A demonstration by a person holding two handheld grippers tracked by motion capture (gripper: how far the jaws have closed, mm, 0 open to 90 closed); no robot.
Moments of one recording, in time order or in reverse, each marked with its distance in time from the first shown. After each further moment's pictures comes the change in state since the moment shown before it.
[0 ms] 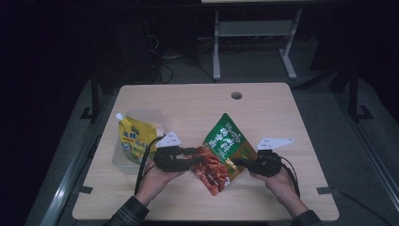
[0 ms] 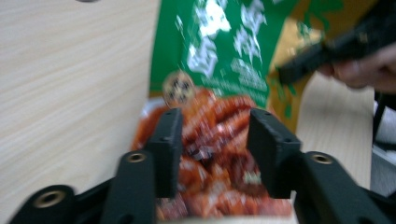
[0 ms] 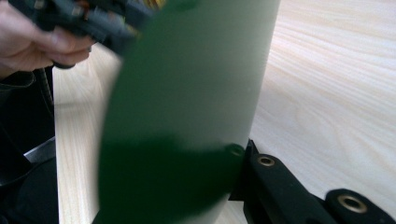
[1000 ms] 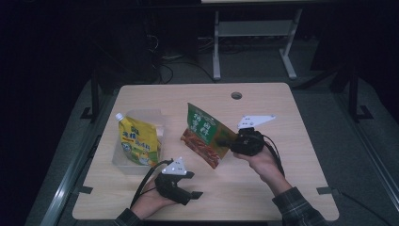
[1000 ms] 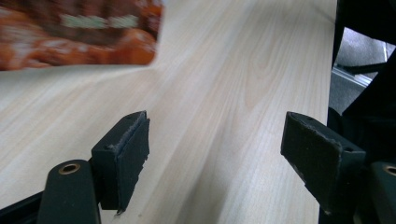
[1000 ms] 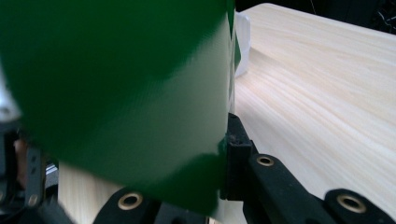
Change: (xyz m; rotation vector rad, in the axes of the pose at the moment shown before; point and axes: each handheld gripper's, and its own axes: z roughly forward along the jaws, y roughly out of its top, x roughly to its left) left arm -0.026 -0.050 0.007 0.175 -0.115 0.119; right arm 0.015 0.078 0.030 -0.019 0.034 -0.095
